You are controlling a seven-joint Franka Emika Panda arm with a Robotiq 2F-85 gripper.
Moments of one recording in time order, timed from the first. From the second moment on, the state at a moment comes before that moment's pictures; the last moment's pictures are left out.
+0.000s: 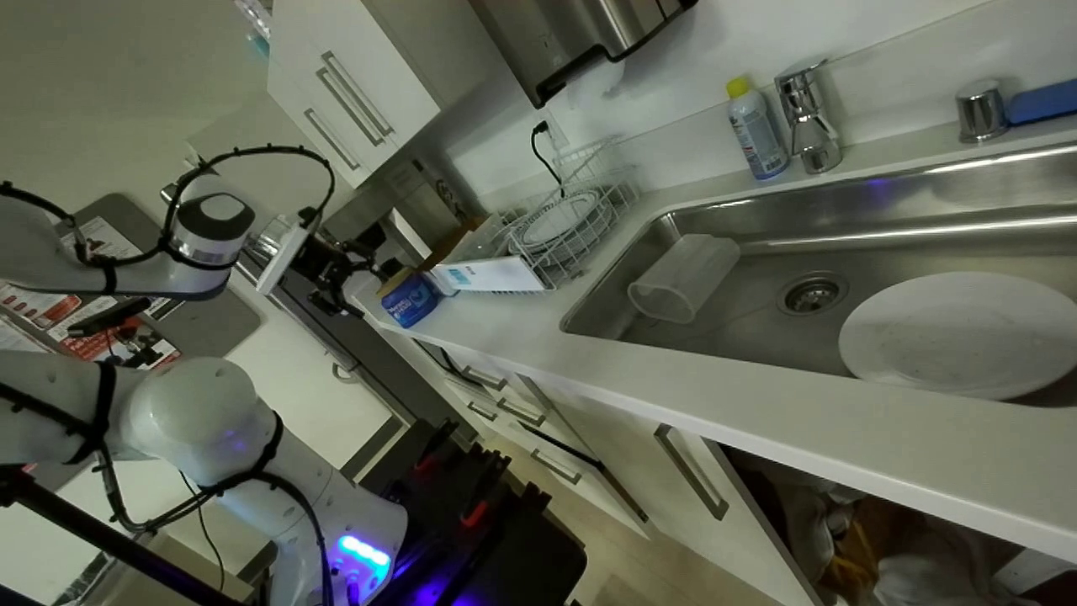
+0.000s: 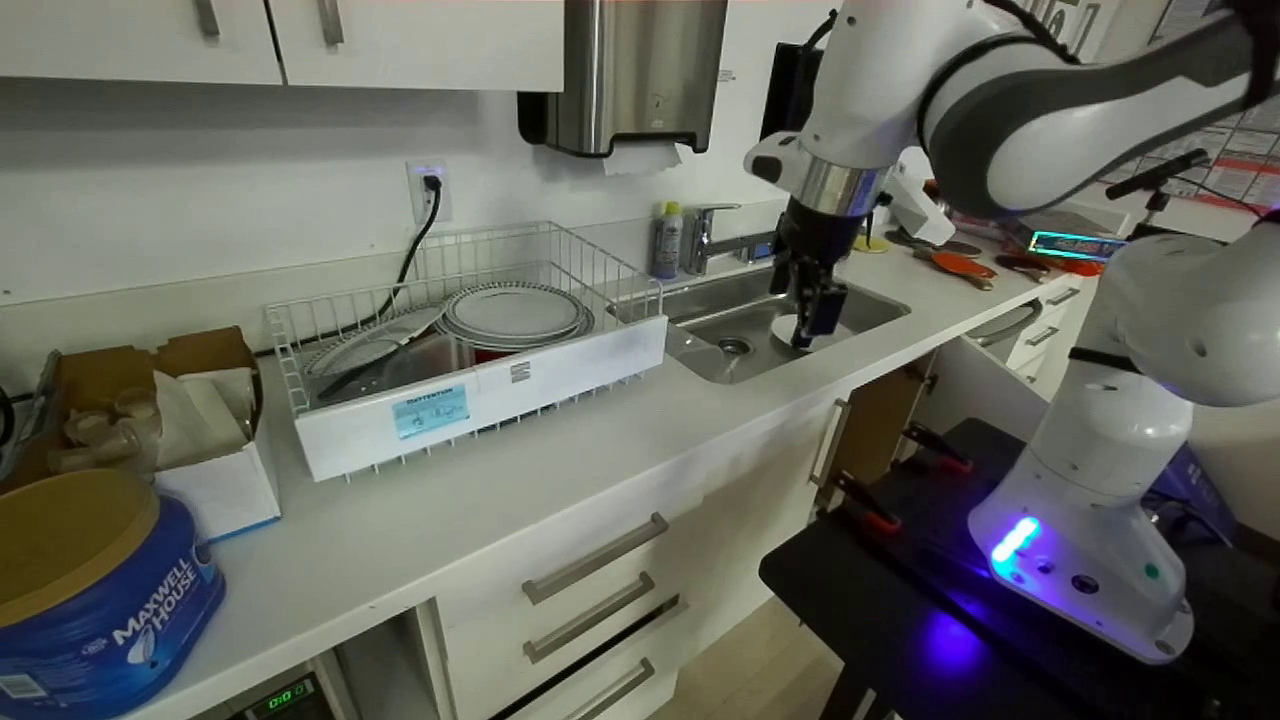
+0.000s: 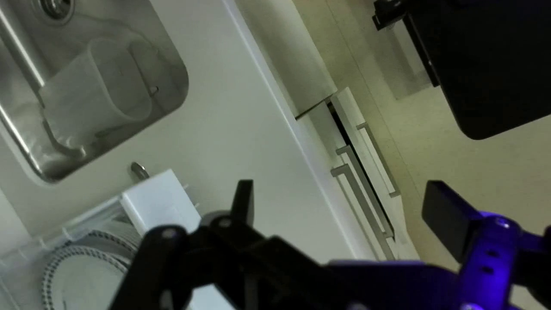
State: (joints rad) arm 0.43 -0.63 0.35 -2.75 -0.13 2.21 -0.28
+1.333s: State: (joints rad) arm 0.25 -0.08 0.84 -2.58 -0.79 2.56 0.48
